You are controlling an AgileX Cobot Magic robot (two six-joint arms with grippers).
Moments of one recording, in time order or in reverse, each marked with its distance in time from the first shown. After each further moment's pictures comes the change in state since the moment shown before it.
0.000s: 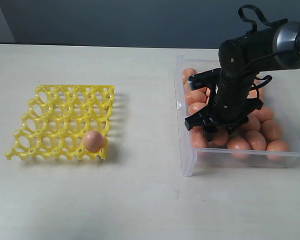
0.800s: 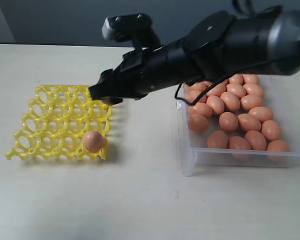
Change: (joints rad) left arm 0.000 0.000 0.000 0.000 0.000 0.000; right arm 0.281 -0.138 0.000 1.217 -0.468 -1.120
